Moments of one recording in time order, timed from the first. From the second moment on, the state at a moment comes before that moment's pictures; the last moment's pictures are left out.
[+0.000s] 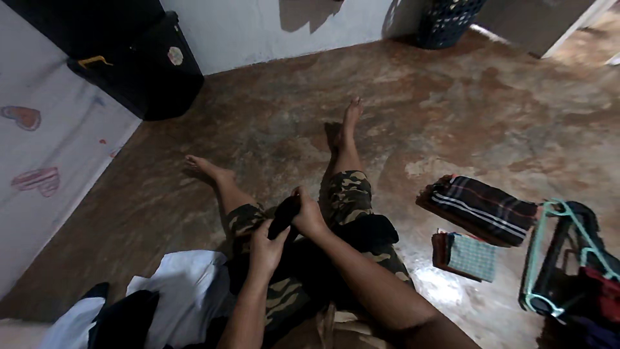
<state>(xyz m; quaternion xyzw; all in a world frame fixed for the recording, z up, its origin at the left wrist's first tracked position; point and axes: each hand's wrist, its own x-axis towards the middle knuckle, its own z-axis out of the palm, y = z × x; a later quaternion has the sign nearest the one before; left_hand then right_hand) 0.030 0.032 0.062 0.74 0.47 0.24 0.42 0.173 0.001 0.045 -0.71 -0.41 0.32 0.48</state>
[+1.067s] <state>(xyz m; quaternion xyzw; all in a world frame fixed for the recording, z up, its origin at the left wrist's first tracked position) 0.031 0.037 0.065 0.74 0.51 0.24 0.37 0.174 0.009 0.052 -0.69 -0.40 0.31 0.52</state>
